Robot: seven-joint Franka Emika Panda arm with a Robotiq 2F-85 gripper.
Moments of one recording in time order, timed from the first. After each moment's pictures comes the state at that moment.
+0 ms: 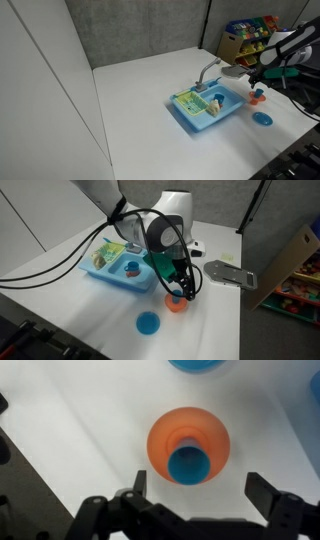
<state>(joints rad) -0.23 0.70 -0.26 -1.88 -0.02 2.54 0.19</state>
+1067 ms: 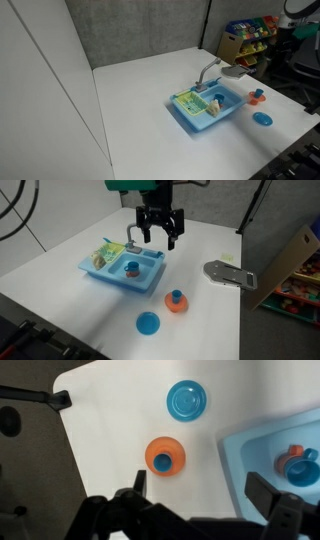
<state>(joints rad) -0.15 0.26 -0.23 -1.95 -0.16 2.03 0.04</state>
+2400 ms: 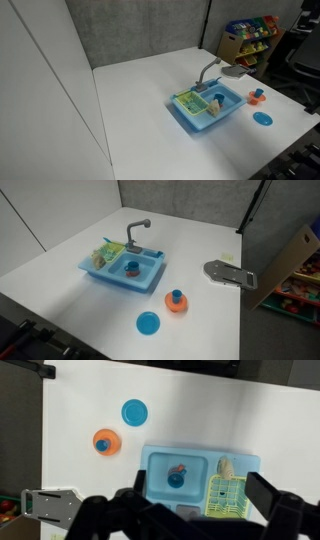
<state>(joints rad) -0.05 -0.20 -0.05 -1.96 -0.10 1.63 -0.17</state>
